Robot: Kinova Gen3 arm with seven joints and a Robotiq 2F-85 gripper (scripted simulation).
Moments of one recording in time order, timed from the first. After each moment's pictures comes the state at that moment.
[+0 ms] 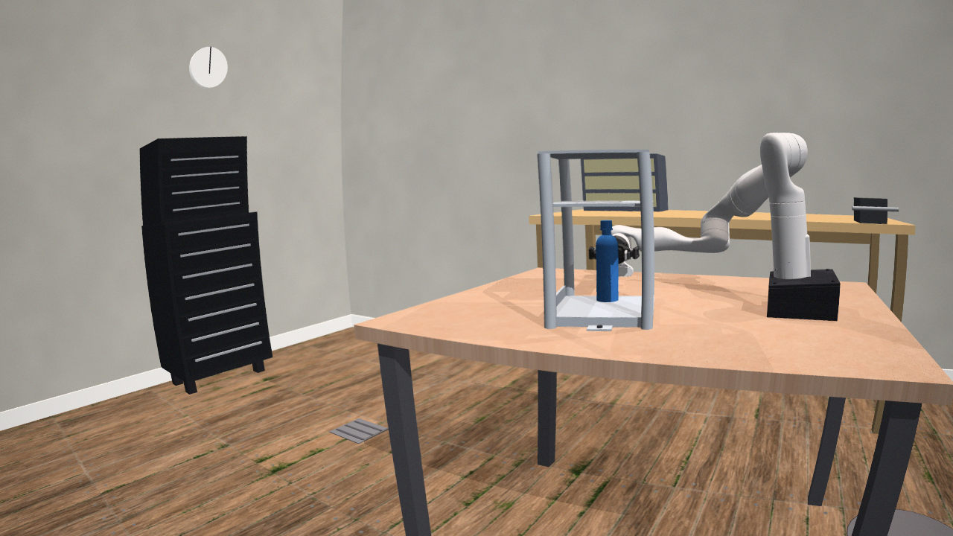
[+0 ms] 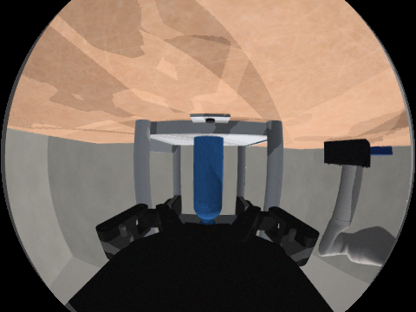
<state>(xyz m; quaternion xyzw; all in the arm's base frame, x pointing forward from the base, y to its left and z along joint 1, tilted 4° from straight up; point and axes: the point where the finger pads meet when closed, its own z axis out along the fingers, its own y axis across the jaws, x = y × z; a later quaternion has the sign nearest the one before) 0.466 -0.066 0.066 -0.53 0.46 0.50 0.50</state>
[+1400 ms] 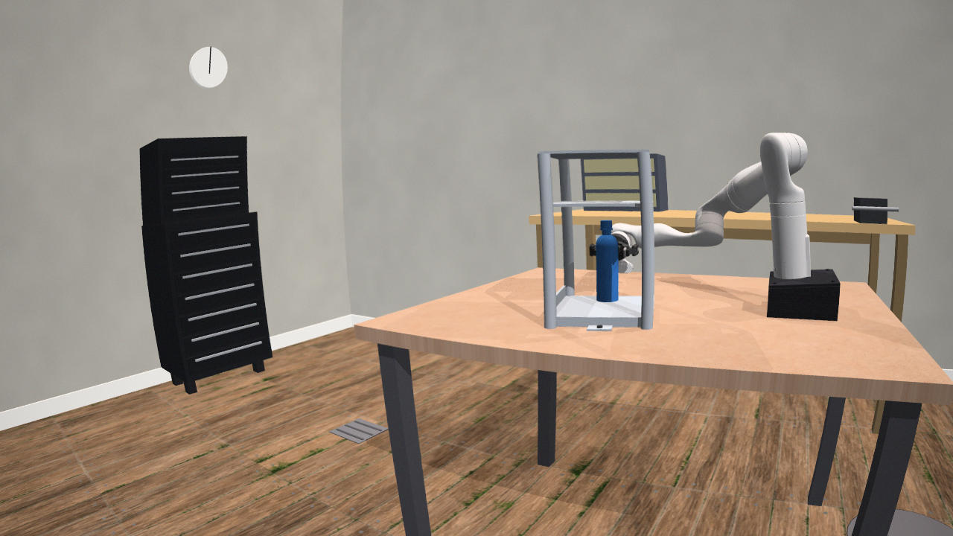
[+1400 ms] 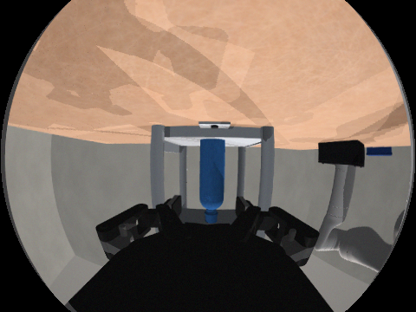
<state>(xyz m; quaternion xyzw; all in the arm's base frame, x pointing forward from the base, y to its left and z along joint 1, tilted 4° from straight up) 0.475 -0.111 0.068 -0.53 0.46 0.50 0.50</state>
